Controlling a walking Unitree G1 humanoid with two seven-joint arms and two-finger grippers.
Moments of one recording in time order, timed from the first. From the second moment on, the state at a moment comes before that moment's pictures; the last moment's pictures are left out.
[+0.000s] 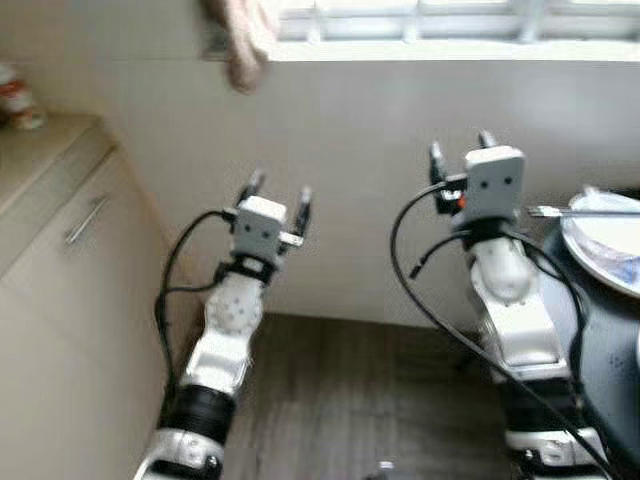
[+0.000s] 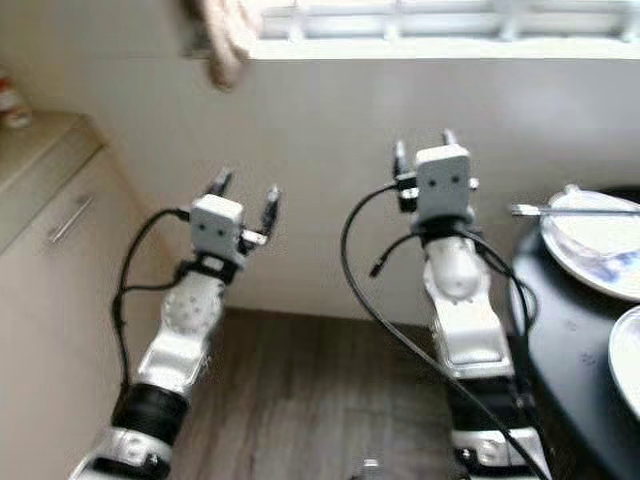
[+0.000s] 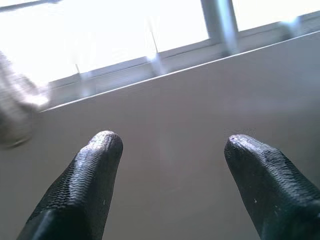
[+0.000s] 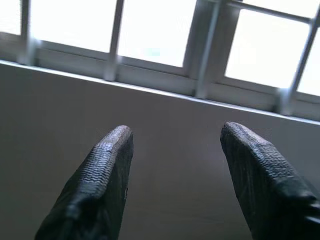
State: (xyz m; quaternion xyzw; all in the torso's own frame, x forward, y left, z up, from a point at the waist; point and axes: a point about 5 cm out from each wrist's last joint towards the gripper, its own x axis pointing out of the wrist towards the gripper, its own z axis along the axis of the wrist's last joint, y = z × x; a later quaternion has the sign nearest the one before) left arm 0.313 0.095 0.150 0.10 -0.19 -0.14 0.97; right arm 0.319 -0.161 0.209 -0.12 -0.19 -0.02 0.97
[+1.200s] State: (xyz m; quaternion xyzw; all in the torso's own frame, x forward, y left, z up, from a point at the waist) left arm 0.314 0.102 0.149 0.12 -0.20 -0.13 0.96; right arm 0.327 -0.160 0.187 -0.04 -0.11 -0.02 0.99
